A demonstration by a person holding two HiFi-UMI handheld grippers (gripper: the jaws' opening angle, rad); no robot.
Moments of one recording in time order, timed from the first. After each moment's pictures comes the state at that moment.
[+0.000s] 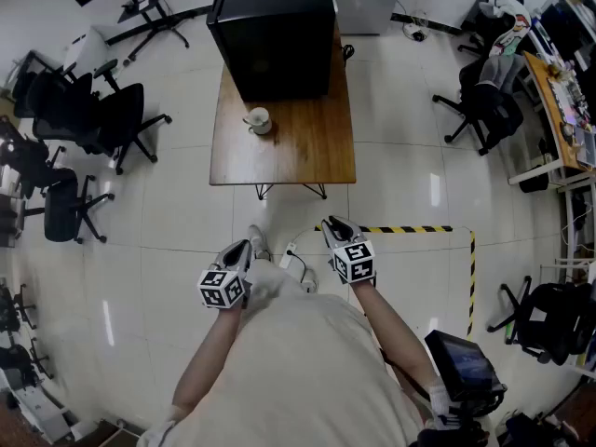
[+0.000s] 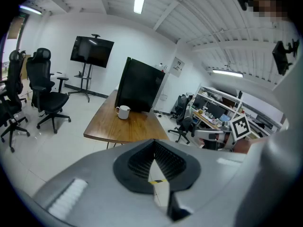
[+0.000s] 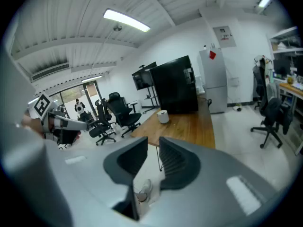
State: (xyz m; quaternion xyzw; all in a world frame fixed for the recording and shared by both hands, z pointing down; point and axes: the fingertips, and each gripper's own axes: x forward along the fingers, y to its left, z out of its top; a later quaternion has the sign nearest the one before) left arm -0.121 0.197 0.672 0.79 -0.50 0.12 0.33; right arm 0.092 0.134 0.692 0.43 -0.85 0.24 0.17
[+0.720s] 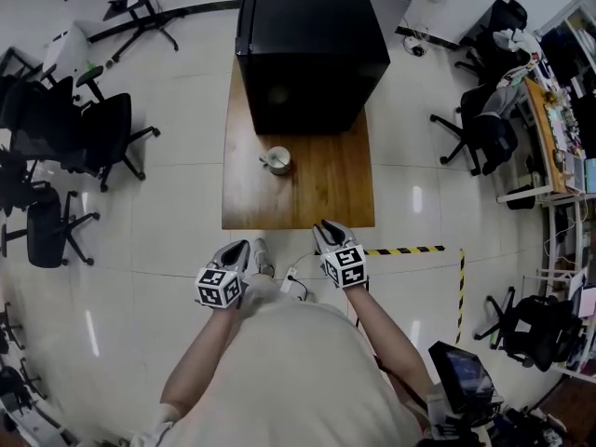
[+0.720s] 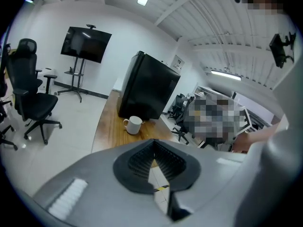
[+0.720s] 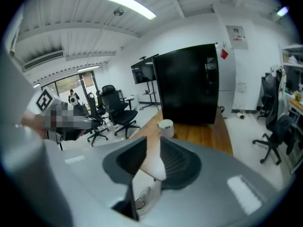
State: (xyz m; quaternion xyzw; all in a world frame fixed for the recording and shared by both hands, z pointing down) left arm -0.237 0.010 0.685 0.82 -0.45 0.13 0.33; right arm -0.043 -0.038 0.684 0.44 -0.84 0.21 0.22
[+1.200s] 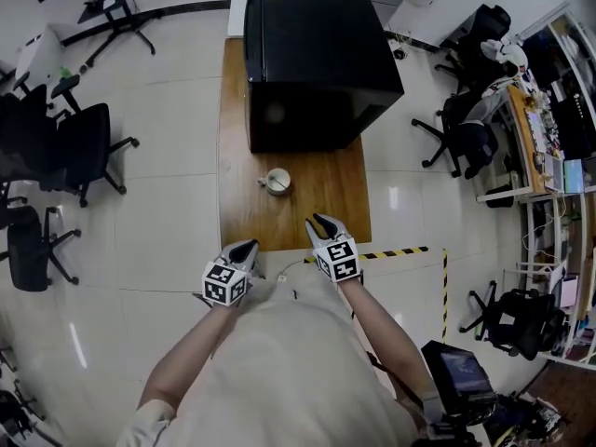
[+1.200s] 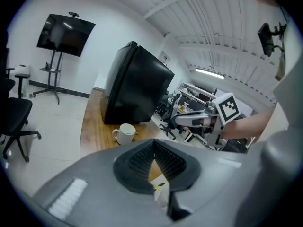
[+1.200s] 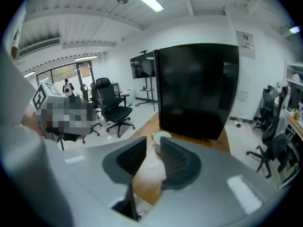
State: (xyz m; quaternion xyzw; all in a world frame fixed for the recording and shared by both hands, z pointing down) left arm -0.226 -0.076 0.683 0.88 -0.34 0.14 0.31; right arm -0.083 -0.133 0.670 0.46 -0.83 0.18 0.26
